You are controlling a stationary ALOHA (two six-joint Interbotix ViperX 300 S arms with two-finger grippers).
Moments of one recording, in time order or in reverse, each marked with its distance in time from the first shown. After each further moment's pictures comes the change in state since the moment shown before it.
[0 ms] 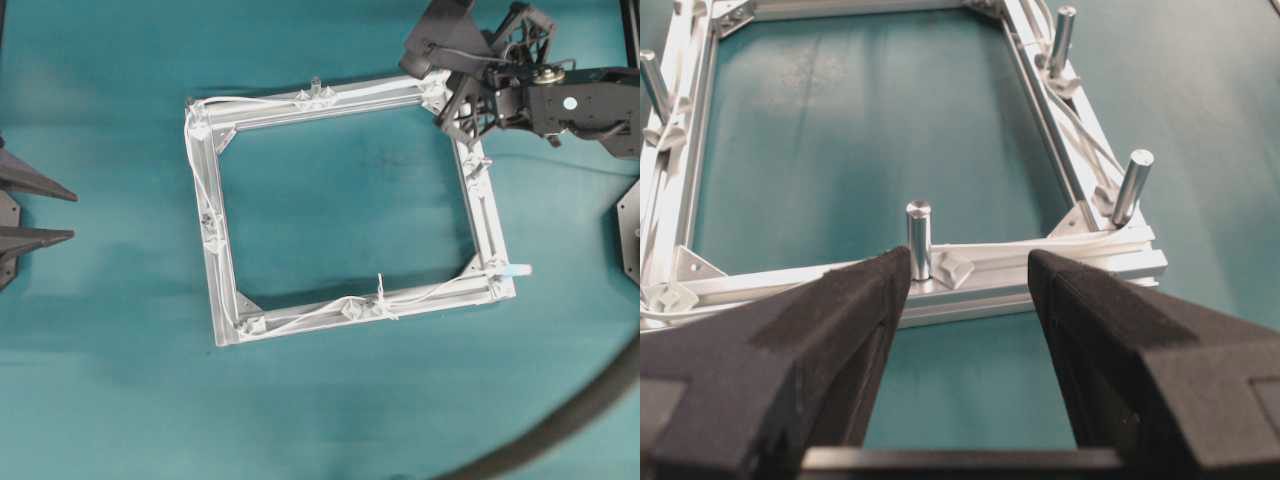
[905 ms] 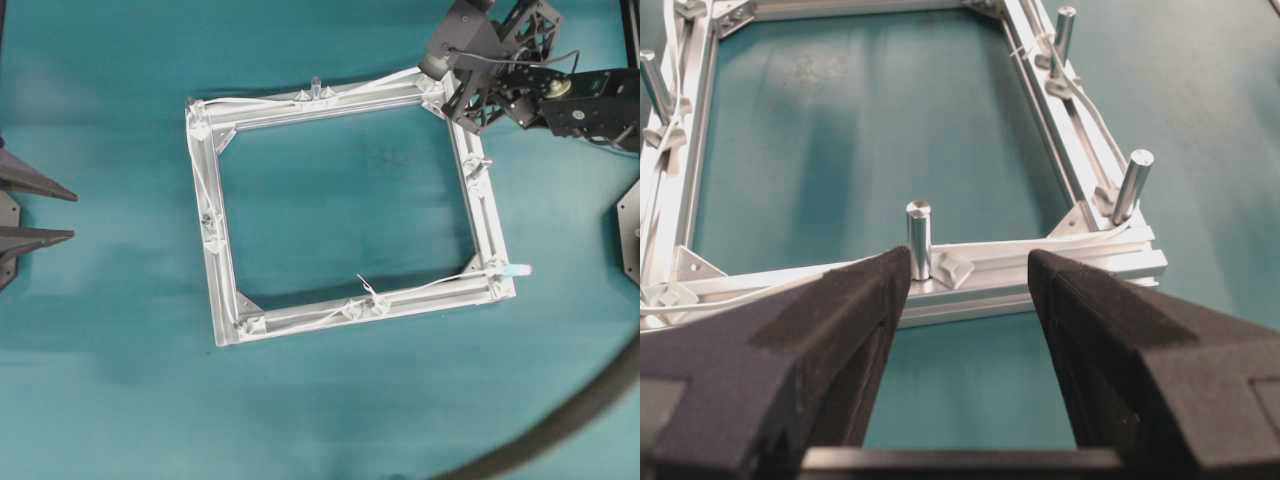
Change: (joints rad) left arm -0.002 0.000 0.000 0.000 0.000 0.000; right arm -0.077 0.032 0.137 -0.356 -0.181 0.305
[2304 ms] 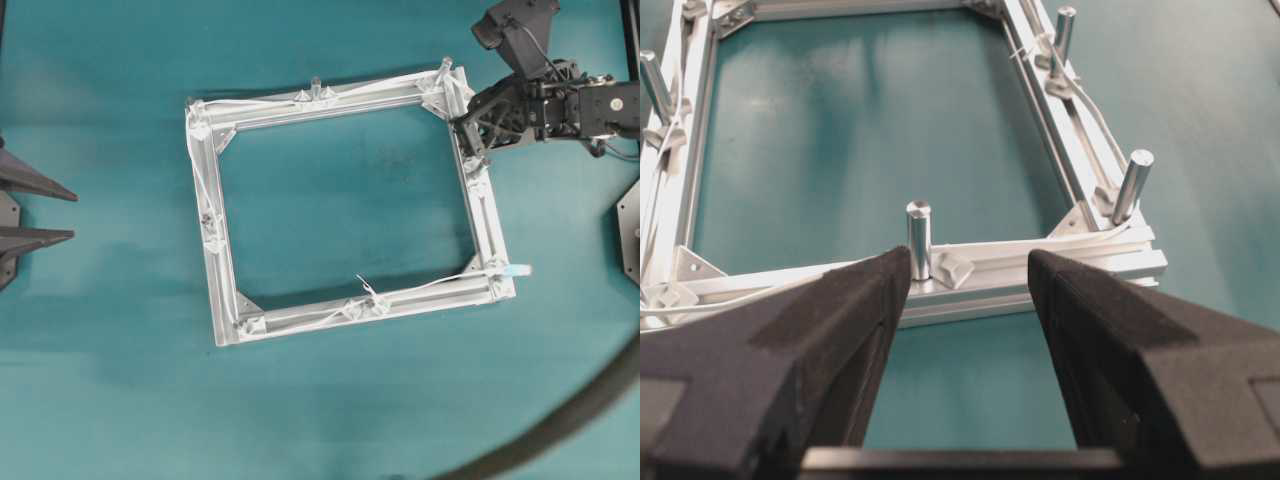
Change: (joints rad) left arm 0.002 0.000 0.000 0.000 0.000 -0.002; right arm -0.008 -0.117 0.080 0.588 -0.173 0.069
